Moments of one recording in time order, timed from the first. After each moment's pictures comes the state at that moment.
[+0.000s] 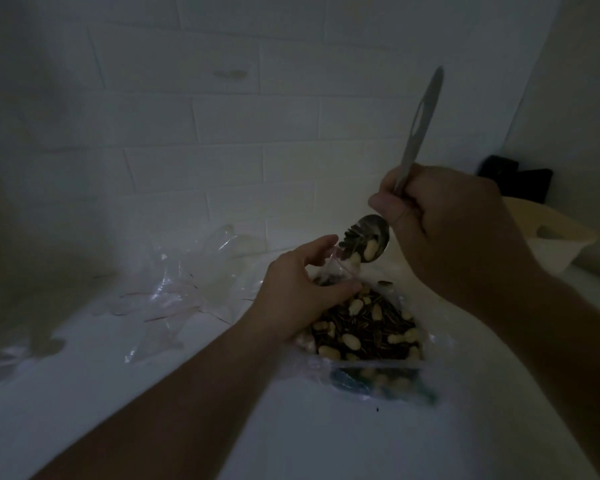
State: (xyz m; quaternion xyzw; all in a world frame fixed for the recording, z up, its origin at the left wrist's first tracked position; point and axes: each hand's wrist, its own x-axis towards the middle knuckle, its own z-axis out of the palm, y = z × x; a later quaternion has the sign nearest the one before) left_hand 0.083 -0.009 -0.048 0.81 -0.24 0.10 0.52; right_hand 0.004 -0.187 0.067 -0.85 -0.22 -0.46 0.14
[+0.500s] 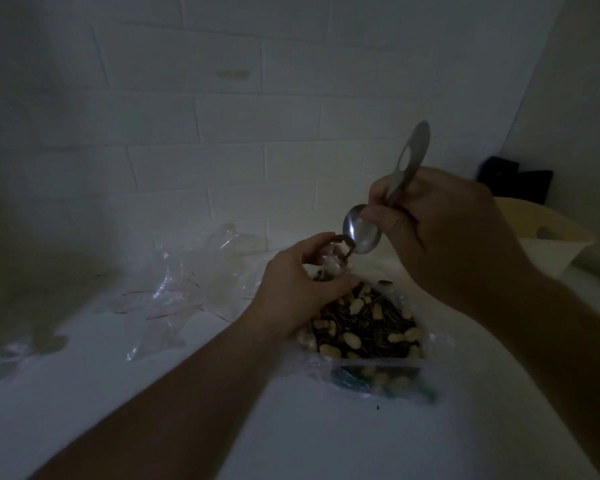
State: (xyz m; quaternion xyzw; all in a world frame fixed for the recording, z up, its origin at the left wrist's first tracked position) left_hand 0.080 -0.007 -0.044 0.80 -0.23 0.10 0.55; right_hand 0.003 -0.183 0.067 -0.85 -0.25 -0.44 0.10
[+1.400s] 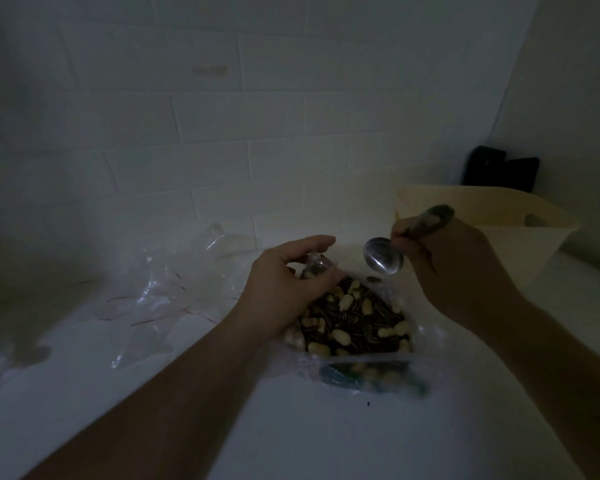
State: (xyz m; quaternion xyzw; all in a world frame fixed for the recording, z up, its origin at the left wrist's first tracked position) left_hand 0.073 -0.009 -0.038 0.76 -0.24 0.09 0.59; right_hand 0.019 -0.248 -0.001 -0.91 -0.12 -0.36 0.15
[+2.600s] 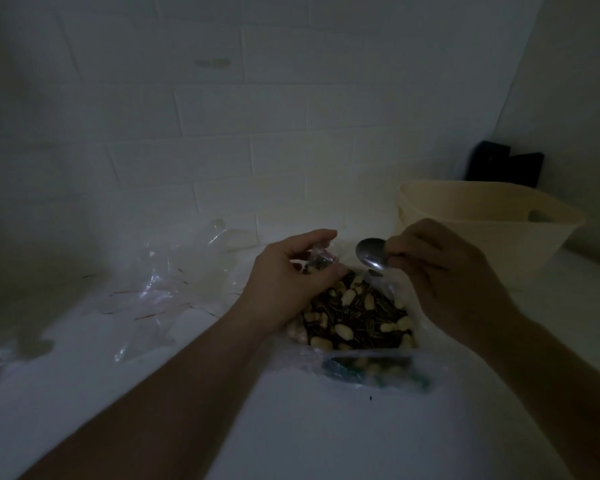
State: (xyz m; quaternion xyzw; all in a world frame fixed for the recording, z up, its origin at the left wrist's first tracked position) left_hand 0.077 -0.007 -0.042 0.76 -0.24 0.08 0.60; right_hand 0.012 -0.240 -0.019 -0.86 -0.26 -0.43 0.10
